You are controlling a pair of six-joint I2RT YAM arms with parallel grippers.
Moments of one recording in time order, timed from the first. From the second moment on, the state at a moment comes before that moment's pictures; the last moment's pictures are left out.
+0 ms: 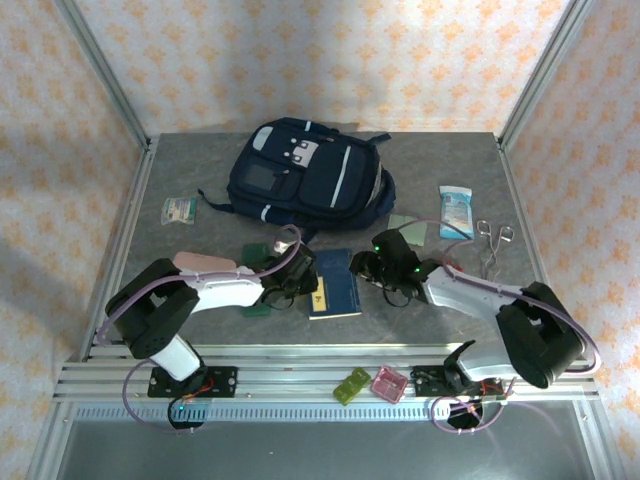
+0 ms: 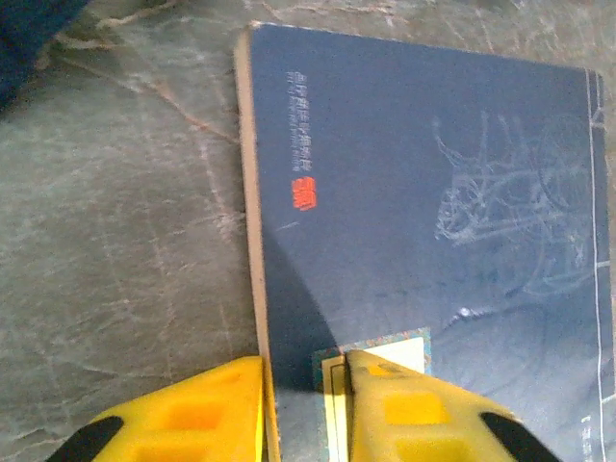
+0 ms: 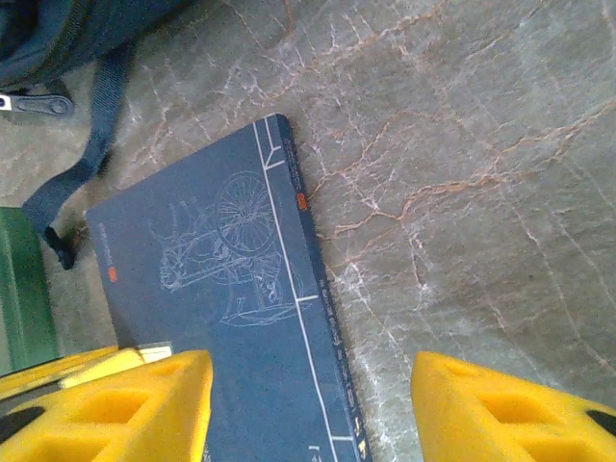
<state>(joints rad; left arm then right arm) -0.77 1.60 0.71 -0.08 -0.10 -0.93 0.62 1.36 0.61 -0.14 -0.08 0.94</state>
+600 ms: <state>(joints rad) -0.77 1.62 0.71 -0.02 -0.08 -0.93 0.60 1.44 0.52 0.07 -0.24 0.91</state>
